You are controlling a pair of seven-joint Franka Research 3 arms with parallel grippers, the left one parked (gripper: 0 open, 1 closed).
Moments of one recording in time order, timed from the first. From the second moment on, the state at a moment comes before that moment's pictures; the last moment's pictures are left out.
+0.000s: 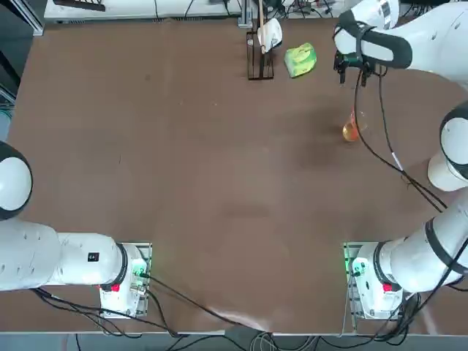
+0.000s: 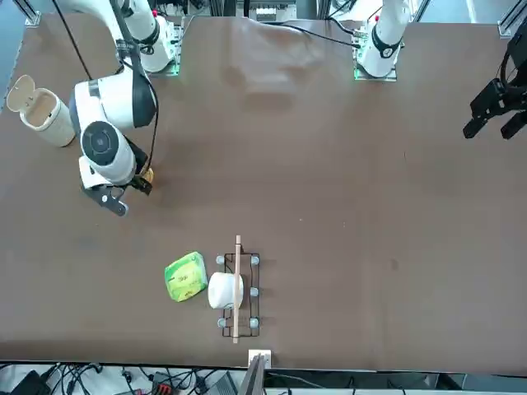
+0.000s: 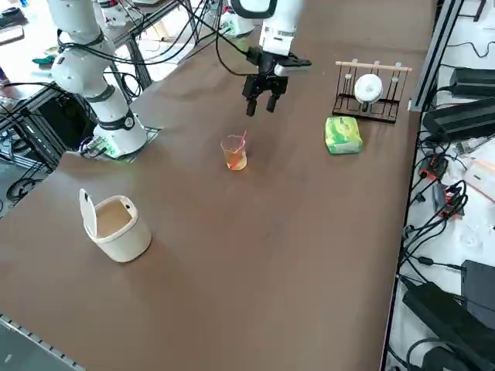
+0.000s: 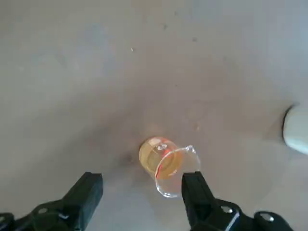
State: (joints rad) arm 0.28 0.29 -0.01 -1.86 -0.27 1.86 0.89
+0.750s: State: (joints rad) arm 0.28 0.33 -0.02 -1.93 -0.27 1.88 1.04
